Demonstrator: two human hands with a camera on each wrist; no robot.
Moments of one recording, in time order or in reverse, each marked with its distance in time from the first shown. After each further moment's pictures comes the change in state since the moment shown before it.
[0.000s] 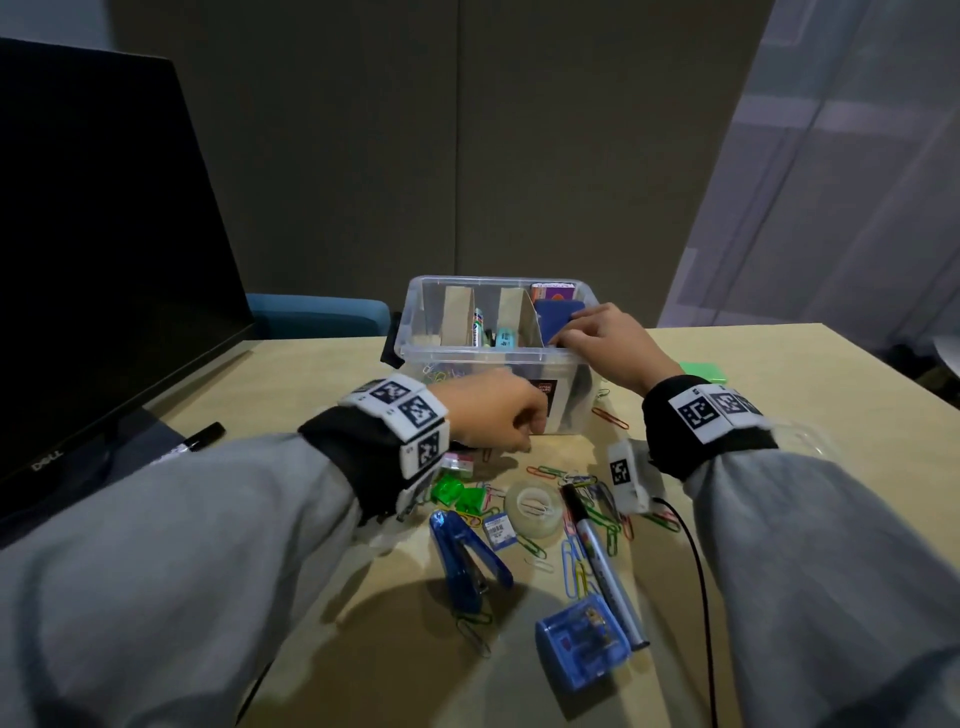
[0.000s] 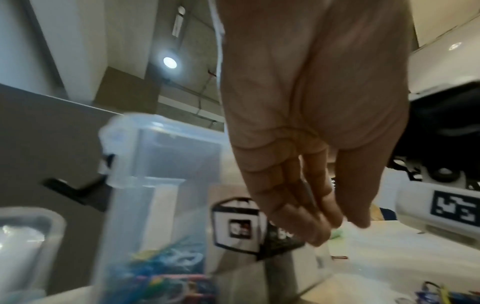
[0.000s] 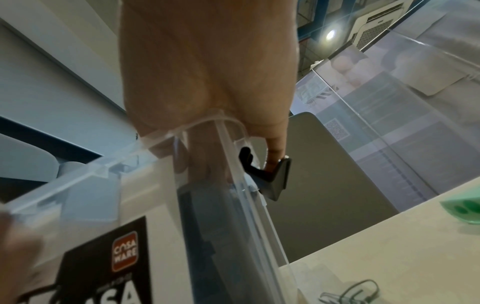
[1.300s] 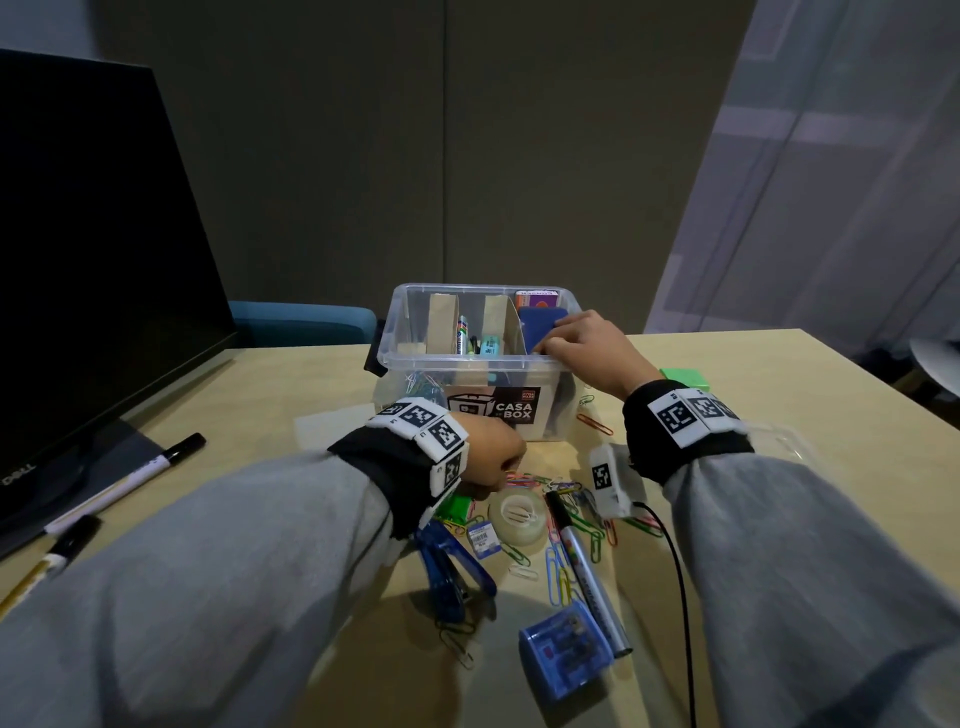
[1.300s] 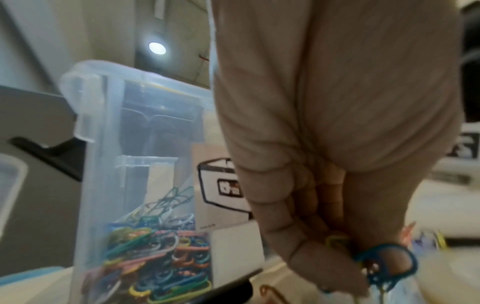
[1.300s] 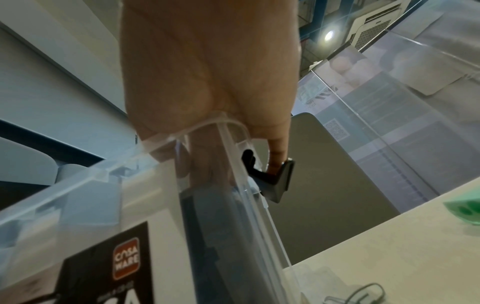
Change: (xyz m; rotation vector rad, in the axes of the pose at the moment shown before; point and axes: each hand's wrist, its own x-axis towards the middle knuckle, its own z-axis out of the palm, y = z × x) left_hand 0.018 0.011 0.023 0.327 -0.256 -0.061; right_hand 0.005 0.003 0.001 -0.040 -0.030 -0.020
